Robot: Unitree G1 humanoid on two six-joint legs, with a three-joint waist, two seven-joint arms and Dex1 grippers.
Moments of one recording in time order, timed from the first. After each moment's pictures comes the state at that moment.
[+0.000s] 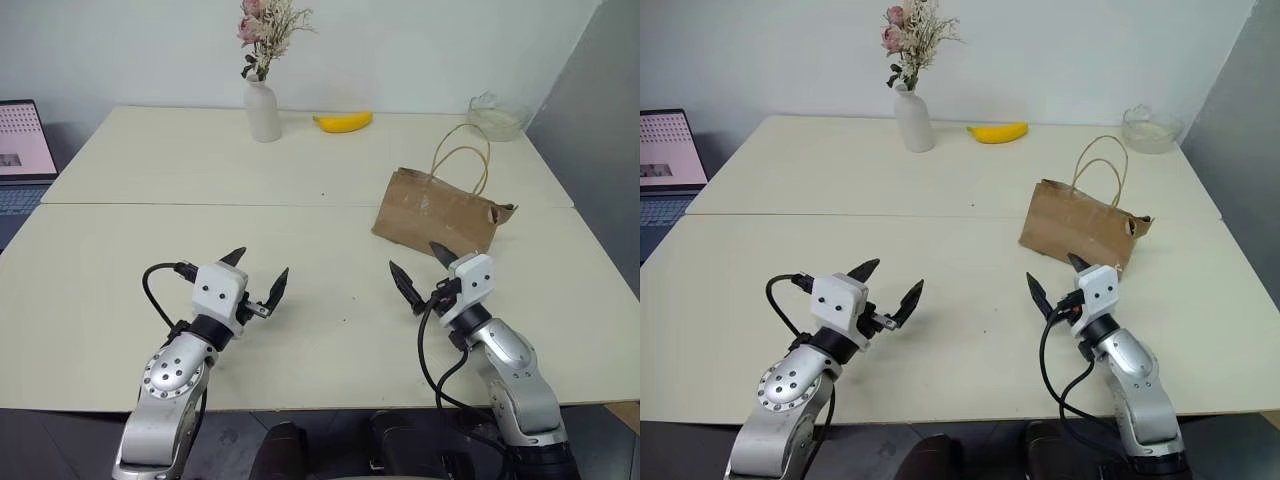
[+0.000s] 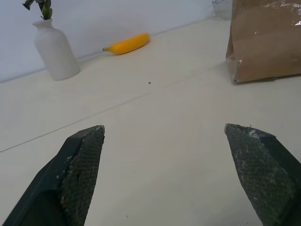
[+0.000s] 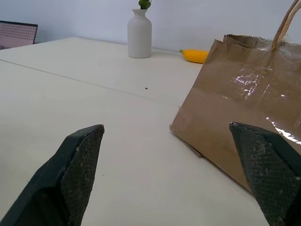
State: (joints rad) left arm 0.10 0.35 0.06 -0.48 -0.14 0.23 -0.36; right arm -0.02 -0.21 0.04 -0.31 0.18 0.14 0.39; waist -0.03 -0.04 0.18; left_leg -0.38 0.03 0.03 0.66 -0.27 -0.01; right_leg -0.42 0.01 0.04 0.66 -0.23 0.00
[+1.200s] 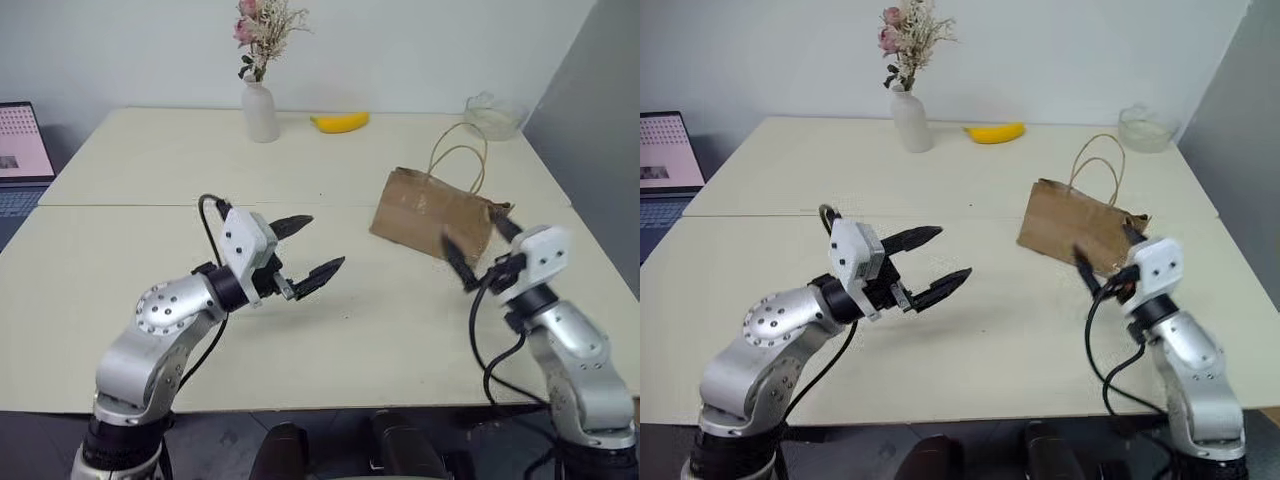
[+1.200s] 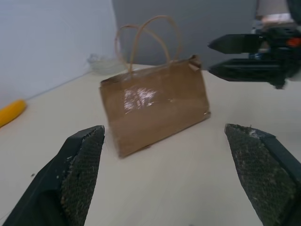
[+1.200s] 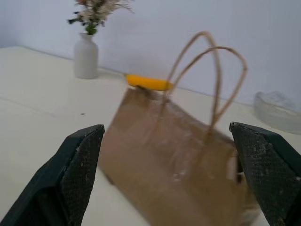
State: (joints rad) left arm -0.28 0.55 0.03 -0.59 -0.53 0.57 -0.71; right arm -0.14 -0.40 -0.23 -0.52 0.31 0.45 0.30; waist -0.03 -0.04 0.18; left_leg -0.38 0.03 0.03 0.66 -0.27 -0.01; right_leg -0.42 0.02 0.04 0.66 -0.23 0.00
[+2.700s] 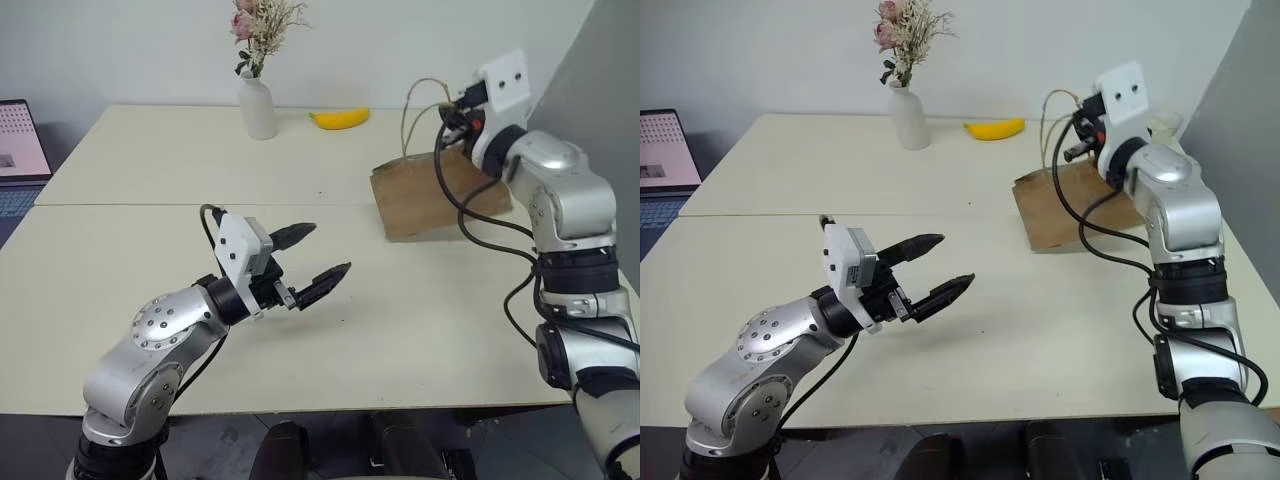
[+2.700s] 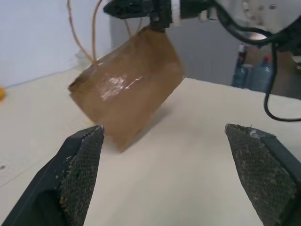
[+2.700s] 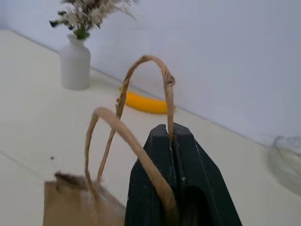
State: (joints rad) left arm -0.15 0.52 0.08 -0.71 -0.63 0.62 -0.51; right arm -1.02 -0.46 0.00 0.19 0.20 0.60 0.39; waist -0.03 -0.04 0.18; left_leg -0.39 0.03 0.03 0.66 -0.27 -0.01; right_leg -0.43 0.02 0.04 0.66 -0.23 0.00
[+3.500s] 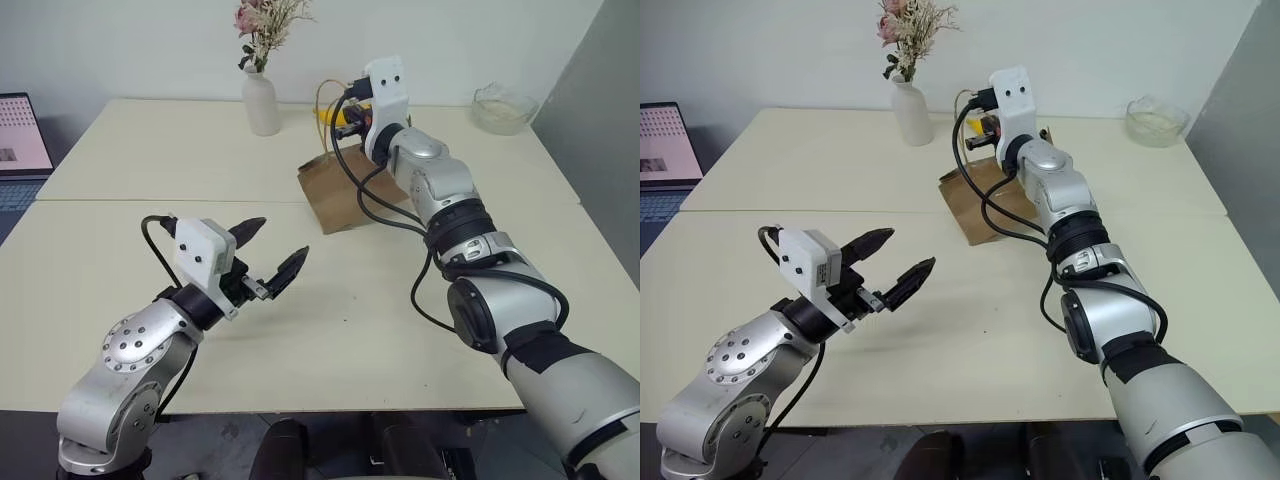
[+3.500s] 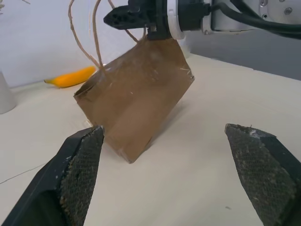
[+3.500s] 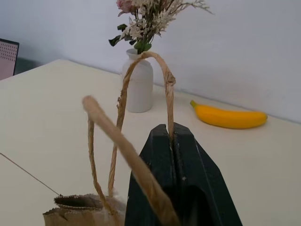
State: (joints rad) left arm -0.05 0.54 0.17 -0.74 -0.57 0.60 -0.39; right arm -1.35 -0.08 -0.02 0.93 0.14 0.24 0.26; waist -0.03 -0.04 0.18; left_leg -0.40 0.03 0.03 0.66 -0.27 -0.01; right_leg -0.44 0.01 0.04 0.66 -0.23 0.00
